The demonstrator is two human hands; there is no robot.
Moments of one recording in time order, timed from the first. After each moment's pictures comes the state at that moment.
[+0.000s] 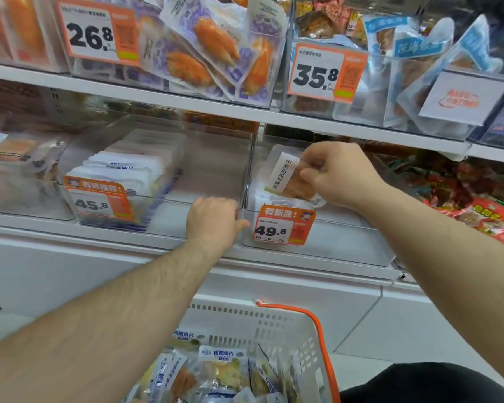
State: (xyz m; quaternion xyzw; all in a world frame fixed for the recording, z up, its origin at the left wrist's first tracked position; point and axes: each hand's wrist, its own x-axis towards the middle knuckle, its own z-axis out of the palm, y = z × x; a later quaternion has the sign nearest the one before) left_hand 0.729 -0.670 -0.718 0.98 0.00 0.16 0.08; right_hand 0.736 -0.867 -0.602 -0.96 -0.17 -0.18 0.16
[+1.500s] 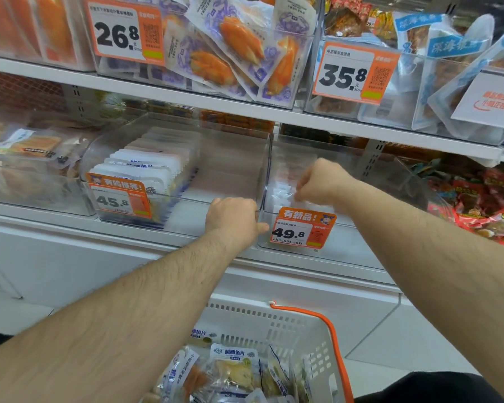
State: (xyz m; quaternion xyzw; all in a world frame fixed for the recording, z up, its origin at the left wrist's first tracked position) left_hand 0.731 -0.667 -0.708 0.99 -0.01 0.09 0.11; right_hand 0.789 -0.826 -0.635 -0.99 -0.06 0.01 0.14
